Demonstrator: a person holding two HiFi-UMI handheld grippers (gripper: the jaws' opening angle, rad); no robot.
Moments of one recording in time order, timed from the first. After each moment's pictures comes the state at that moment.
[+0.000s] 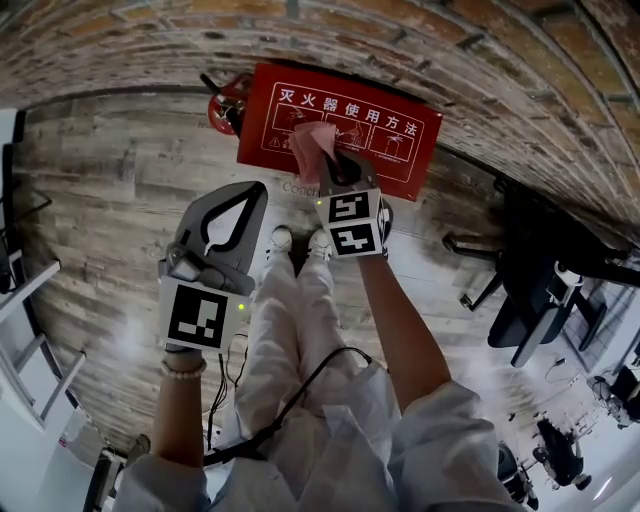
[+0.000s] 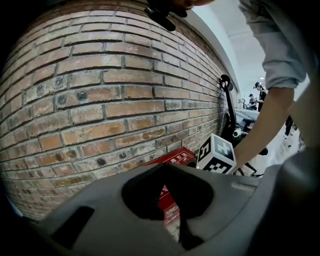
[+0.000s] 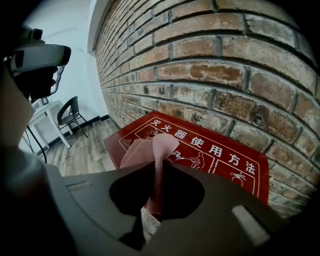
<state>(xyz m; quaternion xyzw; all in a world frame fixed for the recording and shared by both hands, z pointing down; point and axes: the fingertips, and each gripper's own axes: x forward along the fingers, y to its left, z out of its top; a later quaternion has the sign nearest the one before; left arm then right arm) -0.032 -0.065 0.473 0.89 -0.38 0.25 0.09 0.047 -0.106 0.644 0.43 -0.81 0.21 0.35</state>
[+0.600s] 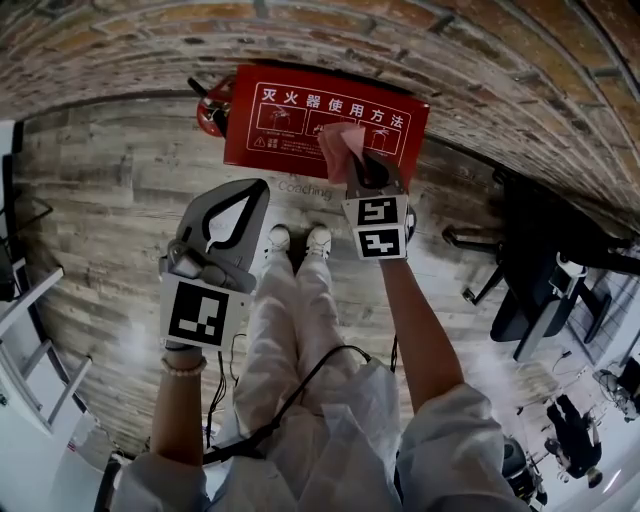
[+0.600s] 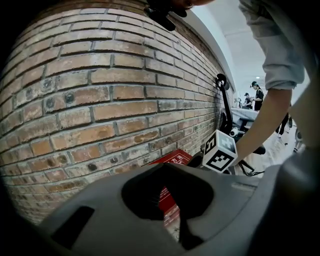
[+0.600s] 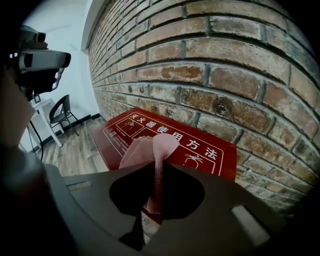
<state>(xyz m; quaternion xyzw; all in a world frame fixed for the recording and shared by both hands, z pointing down) -0.002 -0.068 0.472 0.89 -0.36 0.25 0.08 0.122 -0.102 0.642 0.47 -0.78 0.20 0.35</state>
